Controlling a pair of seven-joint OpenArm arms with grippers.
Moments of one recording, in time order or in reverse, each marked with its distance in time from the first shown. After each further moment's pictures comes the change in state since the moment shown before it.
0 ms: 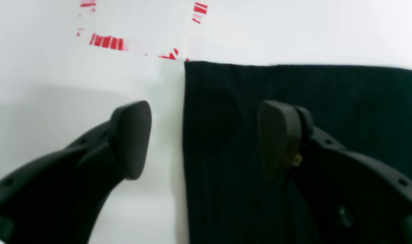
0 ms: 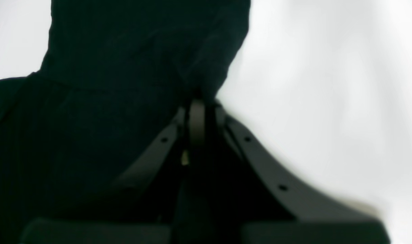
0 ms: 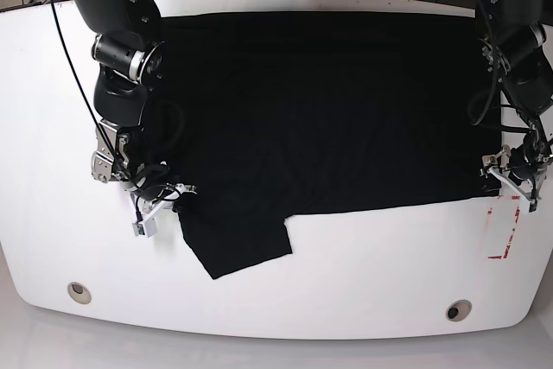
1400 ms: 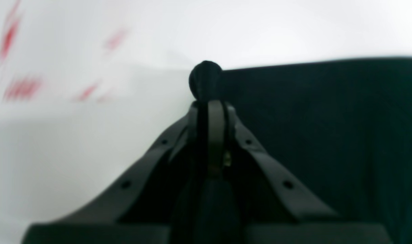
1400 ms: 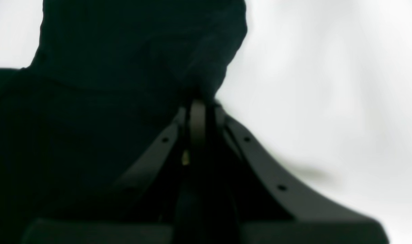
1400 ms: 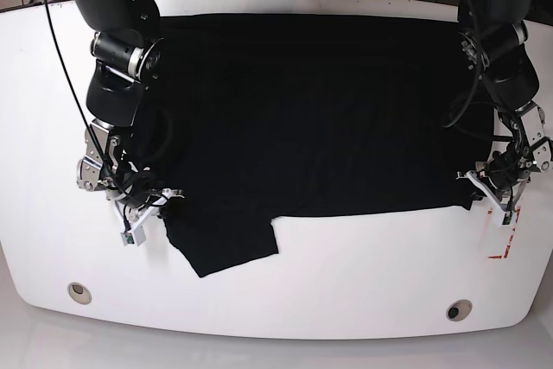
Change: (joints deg) left arm 2.1 5.2 2.0 10.7 -1.0 -5.7 4.1; right arm -0.9 0.7 0.0 10.9 -0.7 0.0 -8.1
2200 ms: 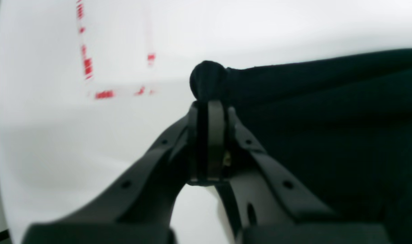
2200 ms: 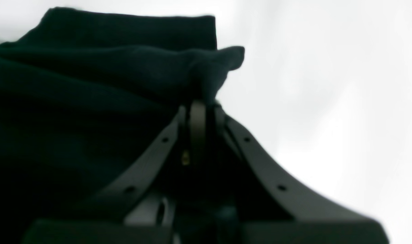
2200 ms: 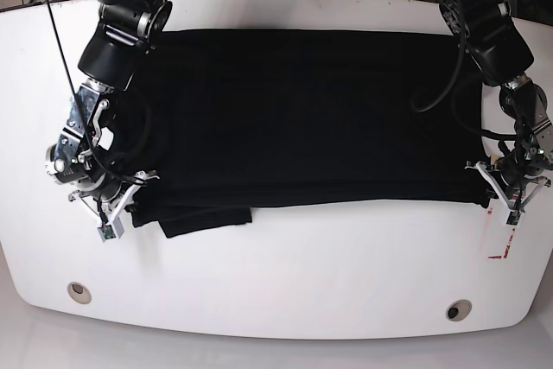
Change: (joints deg) left arm 9.1 3.4 0.0 28.6 -0.7 0.0 14.4; right arm -12.0 -0.6 0.0 35.6 2.0 2.1 -19.6
